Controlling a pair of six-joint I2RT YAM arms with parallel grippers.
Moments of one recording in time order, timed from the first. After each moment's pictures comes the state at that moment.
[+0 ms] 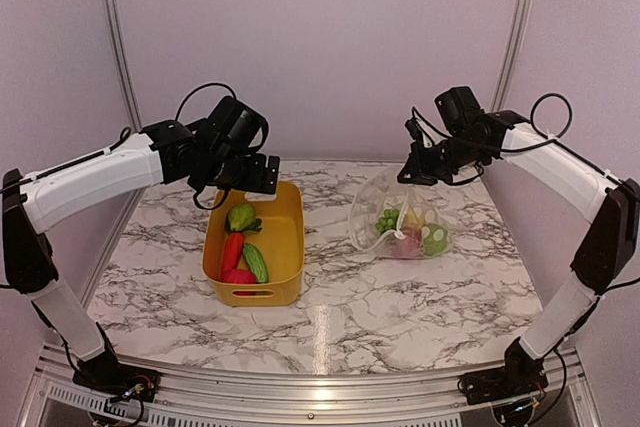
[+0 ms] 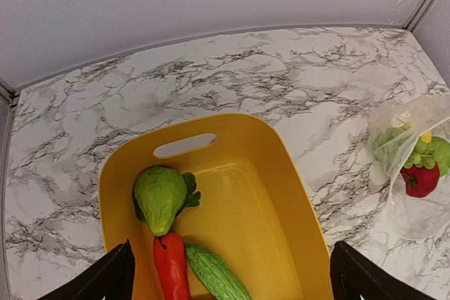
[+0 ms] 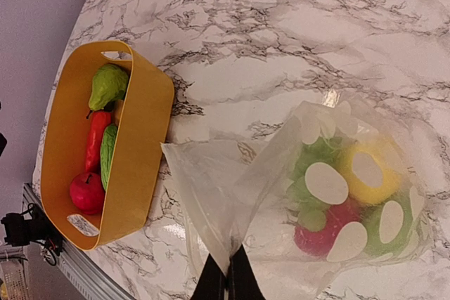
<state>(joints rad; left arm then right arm) -0.82 1.64 1.56 -0.70 -0.39 -0.44 0.42 1.61 1.55 -0.83 -0.33 0.32</state>
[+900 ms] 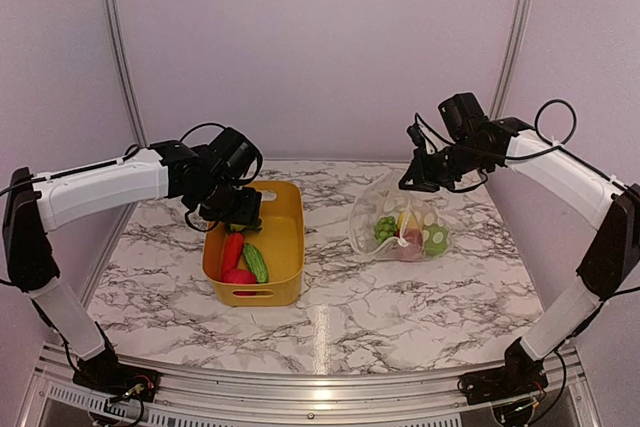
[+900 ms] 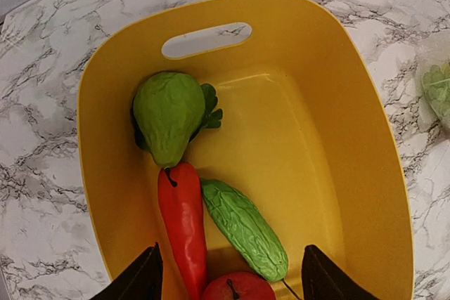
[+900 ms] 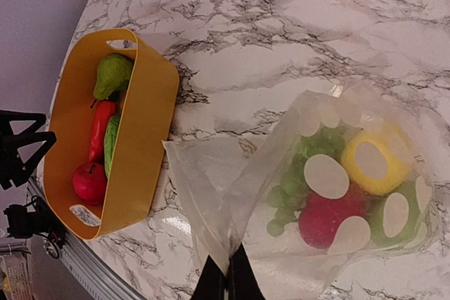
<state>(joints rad) -0.77 1.65 1.41 -0.79 -0.30 -0.49 0.42 1.56 1.47 -0.80 -0.35 0.32</state>
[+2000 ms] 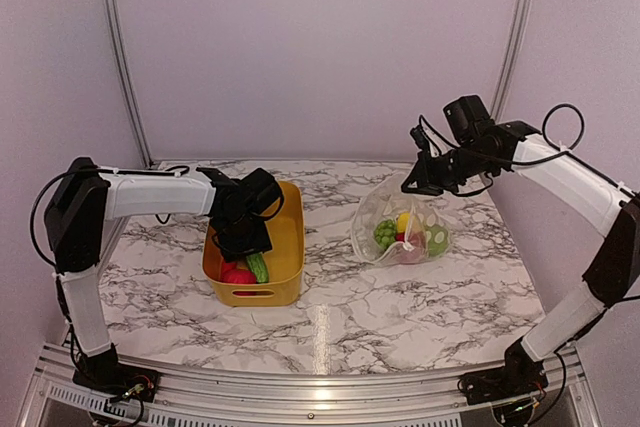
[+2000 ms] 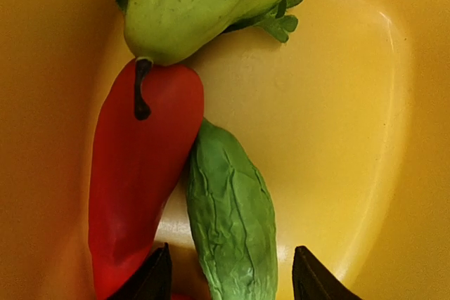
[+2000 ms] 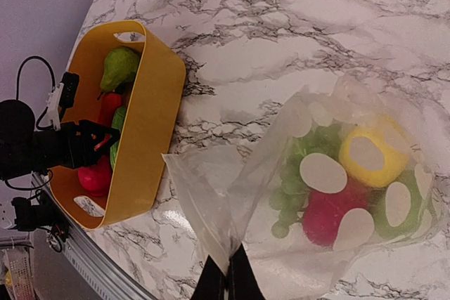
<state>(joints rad) -0.77 1.91 1.39 -0.79 -0.20 -1.05 0.42 1.51 1.43 -0.80 -0.38 0.32</state>
